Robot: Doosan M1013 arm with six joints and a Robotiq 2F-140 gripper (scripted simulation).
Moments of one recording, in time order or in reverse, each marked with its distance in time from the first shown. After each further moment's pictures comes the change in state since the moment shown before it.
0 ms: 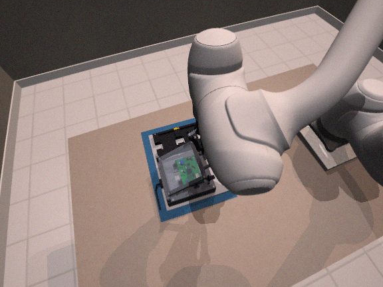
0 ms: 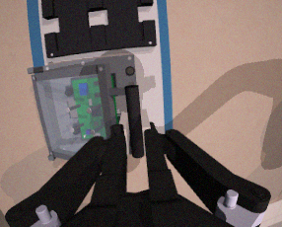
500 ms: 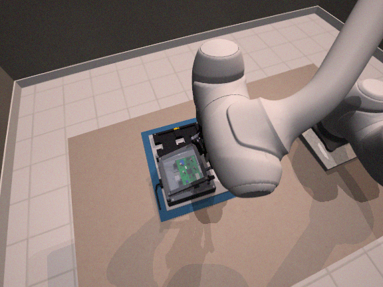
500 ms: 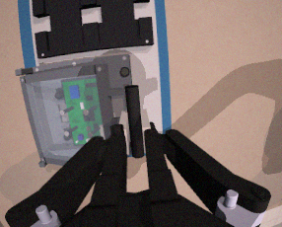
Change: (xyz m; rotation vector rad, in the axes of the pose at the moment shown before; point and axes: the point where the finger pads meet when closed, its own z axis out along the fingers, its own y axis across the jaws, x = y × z) arm 0.000 0.008 0.023 0.000 0.000 0.000
